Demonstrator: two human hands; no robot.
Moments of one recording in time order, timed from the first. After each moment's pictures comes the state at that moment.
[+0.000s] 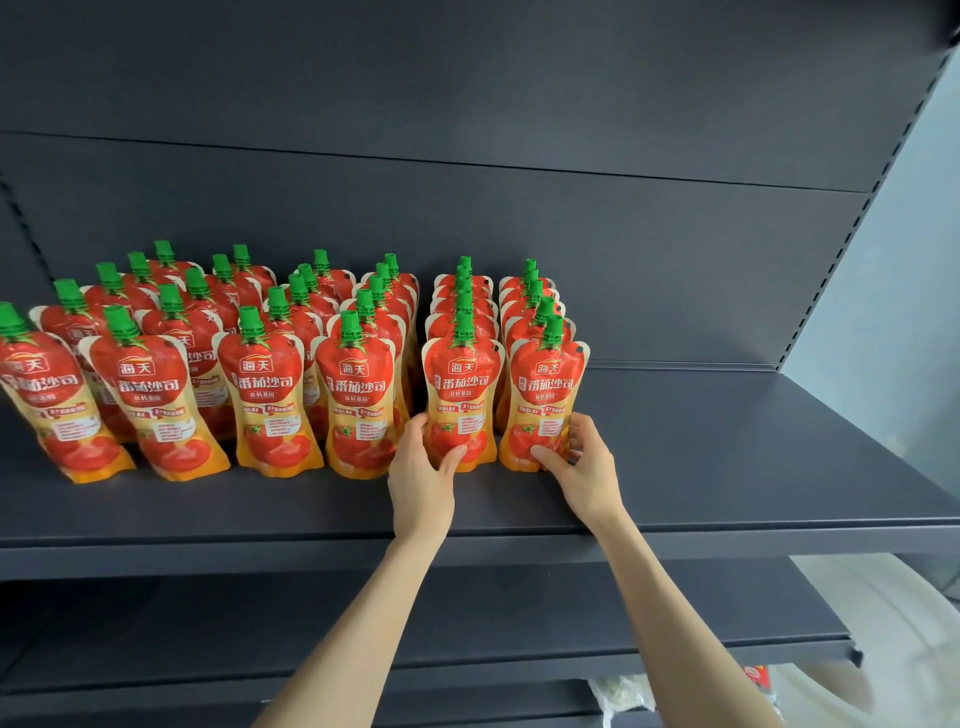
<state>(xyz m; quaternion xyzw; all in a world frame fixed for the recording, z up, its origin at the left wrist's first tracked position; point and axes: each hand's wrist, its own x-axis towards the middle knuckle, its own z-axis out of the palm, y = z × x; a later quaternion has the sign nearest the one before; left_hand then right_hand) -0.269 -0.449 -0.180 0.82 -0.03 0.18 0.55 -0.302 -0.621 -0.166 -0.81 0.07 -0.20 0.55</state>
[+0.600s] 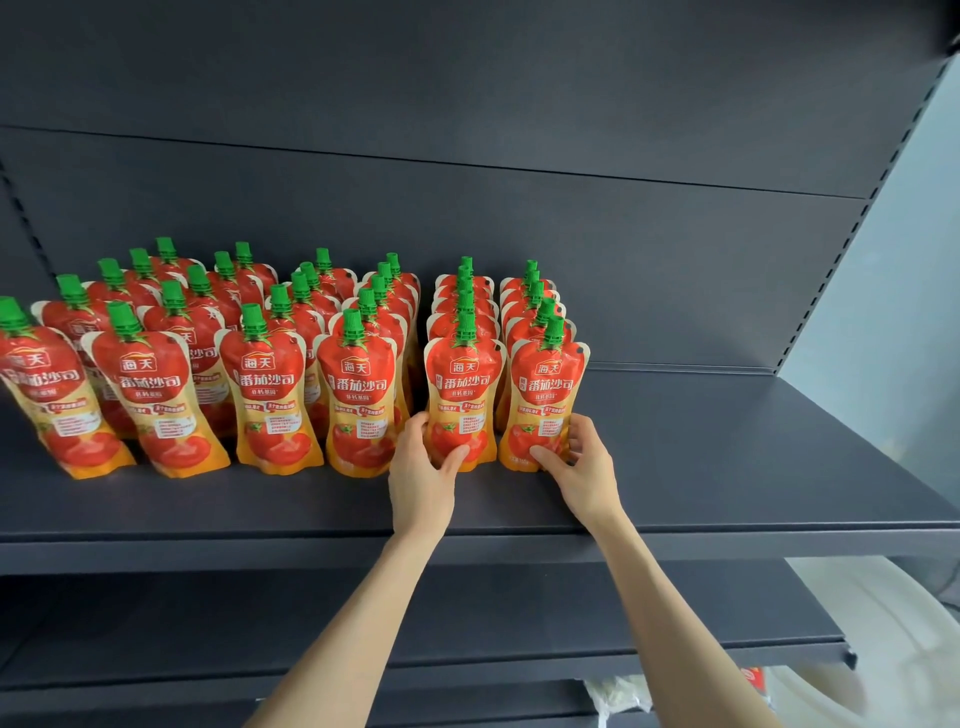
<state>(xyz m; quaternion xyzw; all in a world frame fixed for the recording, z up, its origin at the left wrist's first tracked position) -0.269 -0.448 -0.179 0.81 -0.04 0.17 0.55 -0.302 -0.621 -0.166 -0.81 0.07 -0.21 0.54</state>
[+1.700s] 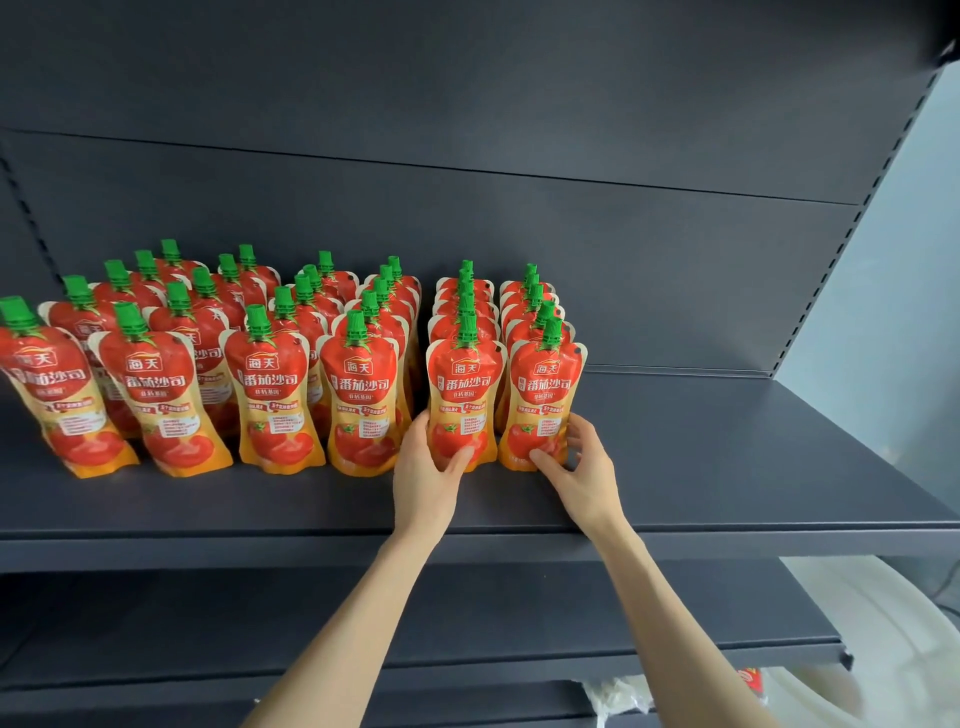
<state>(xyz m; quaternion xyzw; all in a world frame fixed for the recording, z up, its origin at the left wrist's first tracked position) -0.273 -0.446 -0.177 0.82 -0.05 0.14 0.56 -0.309 -0.618 -0.165 -0.83 0.08 -0.21 0.51</state>
